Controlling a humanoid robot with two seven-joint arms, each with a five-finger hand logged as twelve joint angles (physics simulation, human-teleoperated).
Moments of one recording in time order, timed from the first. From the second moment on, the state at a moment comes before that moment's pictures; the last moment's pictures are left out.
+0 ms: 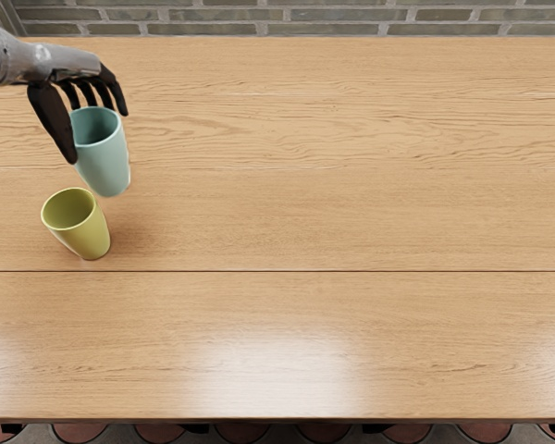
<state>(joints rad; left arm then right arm) -1.55 0.92 -0.17 -1.55 0.85 -0.51 0.61 -0.07 0.00 0.15 0.08 -0.20 0.13 -0.33</state>
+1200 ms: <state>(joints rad) -1.52 1.05 -0.16 -1.58 0.82 -0.58 0.61 -0.07 0.00 0.15 0.08 -0.20 0.13 -0.33</state>
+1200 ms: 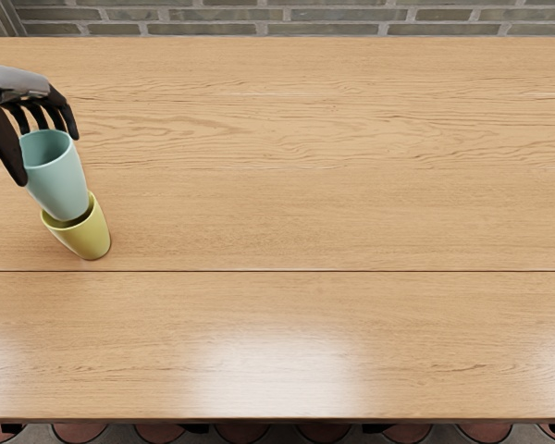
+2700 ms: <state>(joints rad) -1.45 1.02 -0.16 -1.55 0.86 -0.51 0.61 -0.07 0.00 0.15 0.08 -0.20 0.13 -0.33</state>
